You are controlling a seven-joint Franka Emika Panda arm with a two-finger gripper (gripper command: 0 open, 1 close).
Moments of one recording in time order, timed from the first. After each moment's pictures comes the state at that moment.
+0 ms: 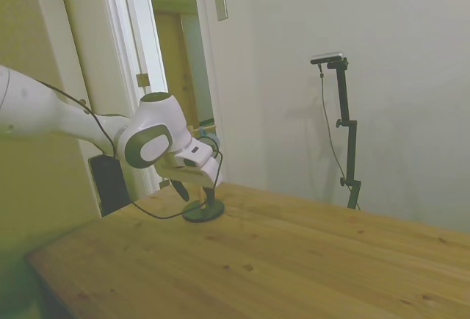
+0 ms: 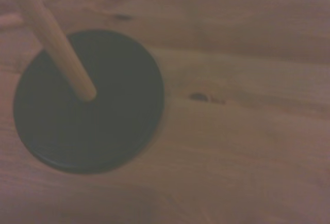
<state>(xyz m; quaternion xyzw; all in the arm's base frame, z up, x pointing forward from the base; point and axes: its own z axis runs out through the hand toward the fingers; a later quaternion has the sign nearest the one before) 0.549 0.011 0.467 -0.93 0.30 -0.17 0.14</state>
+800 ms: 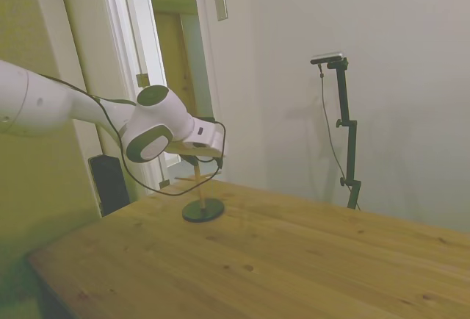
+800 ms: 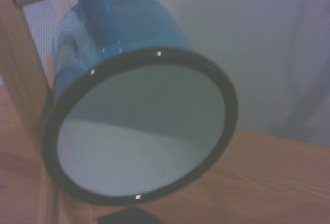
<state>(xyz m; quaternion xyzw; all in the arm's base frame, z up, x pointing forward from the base) 0.596 0.029 0.511 -0.89 0.24 -0.32 0.22</state>
